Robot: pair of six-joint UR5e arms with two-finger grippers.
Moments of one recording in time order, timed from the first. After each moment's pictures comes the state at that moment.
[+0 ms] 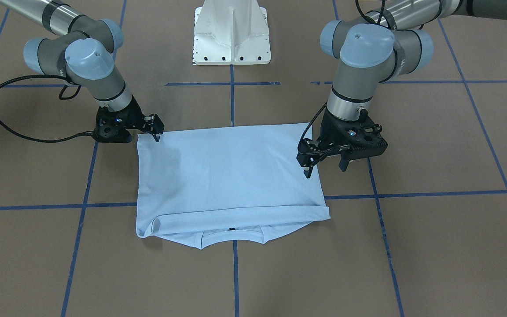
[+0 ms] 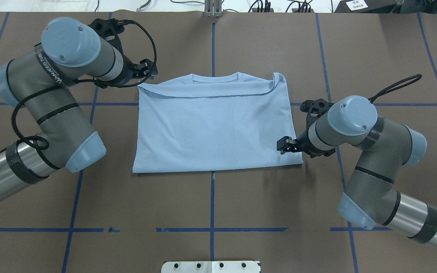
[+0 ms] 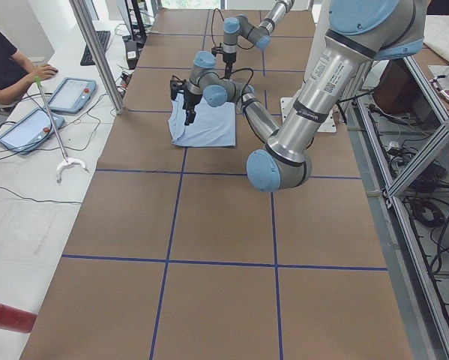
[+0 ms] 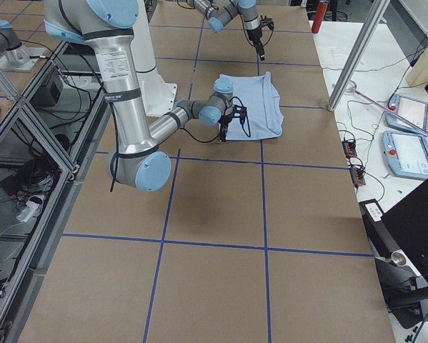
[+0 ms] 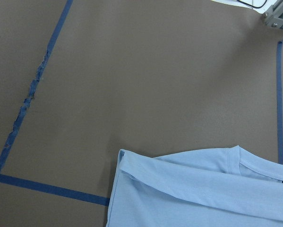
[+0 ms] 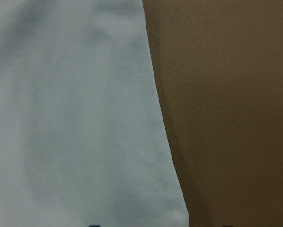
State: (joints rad) left arm -0.76 -2.15 -1.70 -1.76 -1.78 -1.31; right arm 0.58 -1.28 1.77 -1.28 1.94 1.28
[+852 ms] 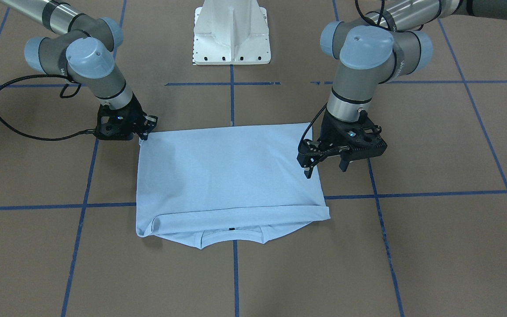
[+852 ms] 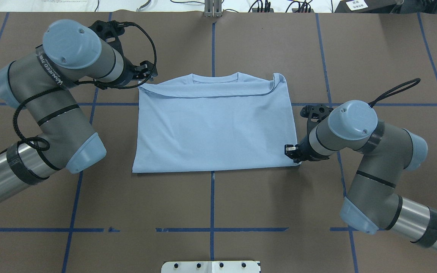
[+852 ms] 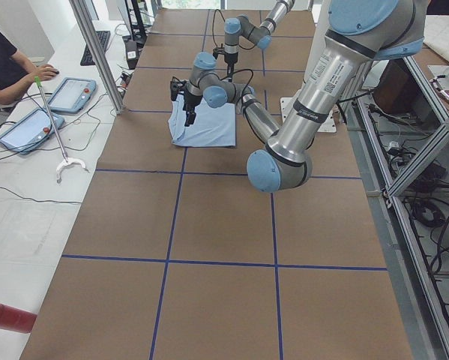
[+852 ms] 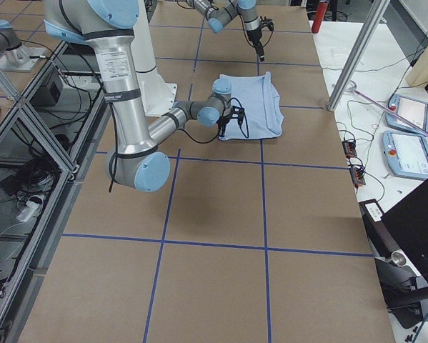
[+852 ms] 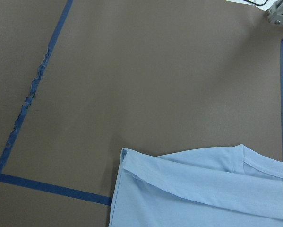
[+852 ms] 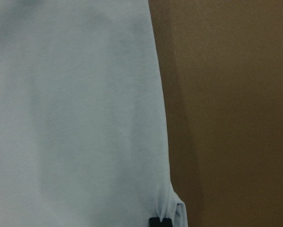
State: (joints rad) left arm -0.75 -2.15 -1.70 -1.76 -1.78 -1.31; right arm 0.56 -1.31 1.80 -1.28 1.96 1.28
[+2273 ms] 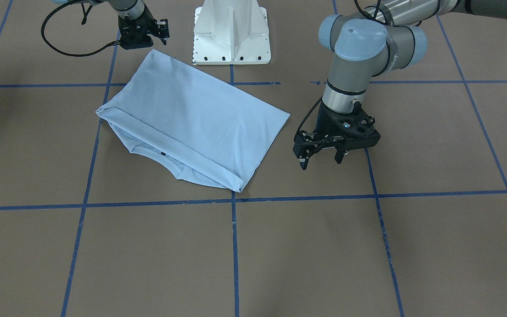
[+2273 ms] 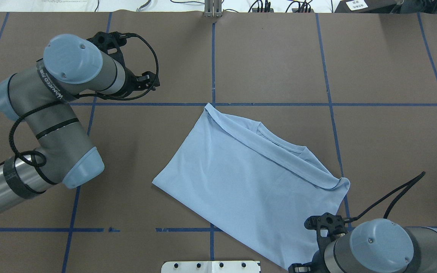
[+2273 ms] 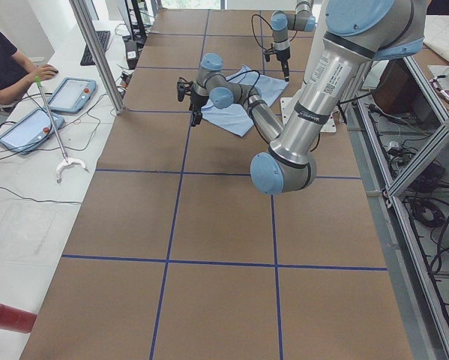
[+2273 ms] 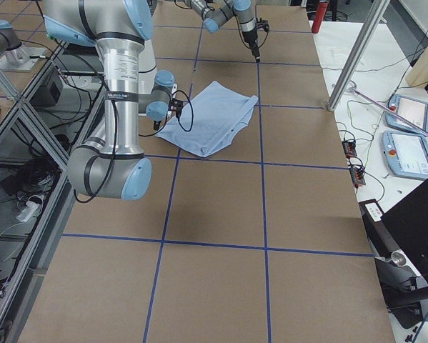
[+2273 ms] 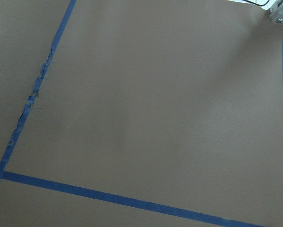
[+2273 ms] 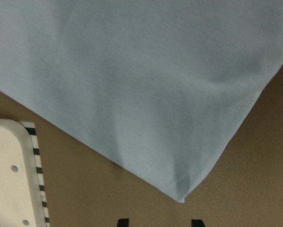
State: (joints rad) left arm -0.69 -2.10 -1.77 -1.76 -1.77 -1.37; right arm 0.12 -1.57 2.18 -1.28 1.88 1.51
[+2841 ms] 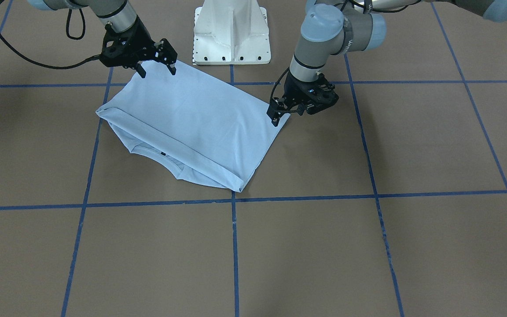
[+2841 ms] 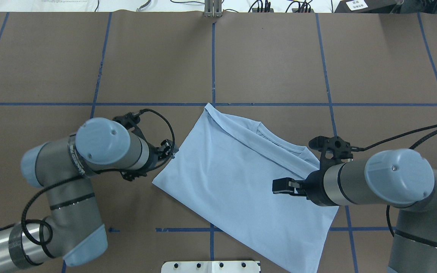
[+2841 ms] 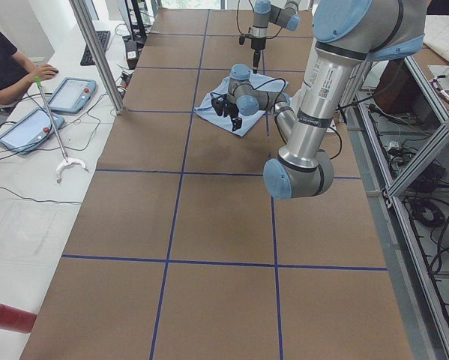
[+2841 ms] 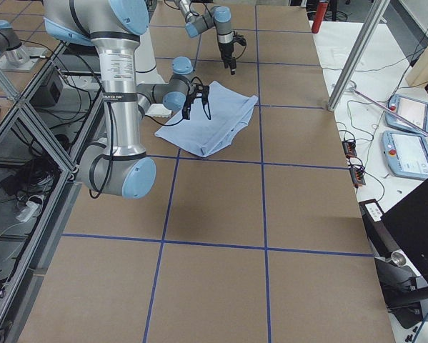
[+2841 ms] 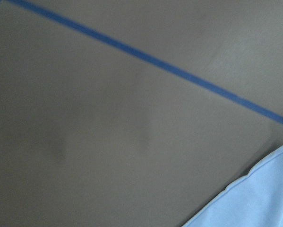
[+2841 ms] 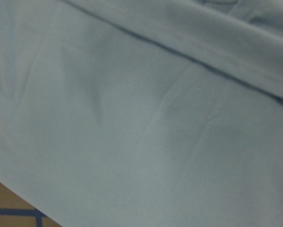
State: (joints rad) left arm -0.42 -2.02 -1.84 -1.75 -1.77 -1.88; right arm 0.40 -1.45 2.18 -1.28 1.83 1.50
